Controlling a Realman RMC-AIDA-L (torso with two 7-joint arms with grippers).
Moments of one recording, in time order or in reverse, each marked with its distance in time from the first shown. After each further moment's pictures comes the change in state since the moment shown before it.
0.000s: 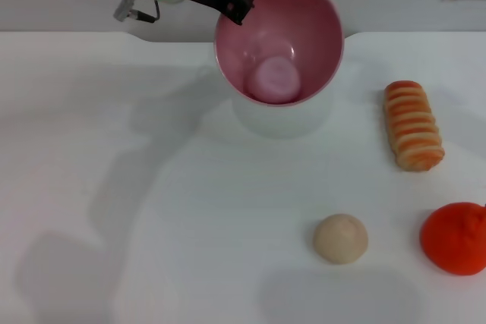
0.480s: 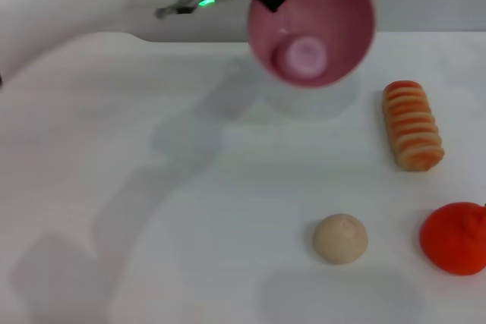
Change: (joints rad) left arm 0.060 -0.010 0.283 0.005 -0.014 -0.392 0.051; right arm -0.240 0.001 0.071 0.244 0.939 0.129 -0.721
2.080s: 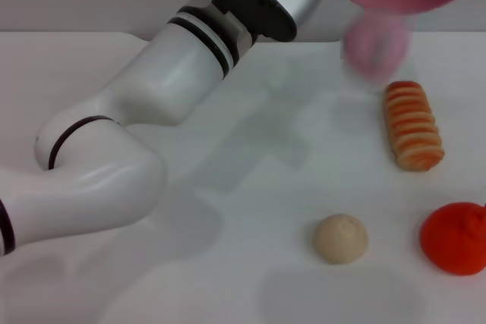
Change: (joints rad) left arm 0.183 -0.001 0.546 -0.053 -0.078 -1.129 -0.015; right arm -0.068 -0.008 0.156 0.191 0.286 -0.076 -0.221
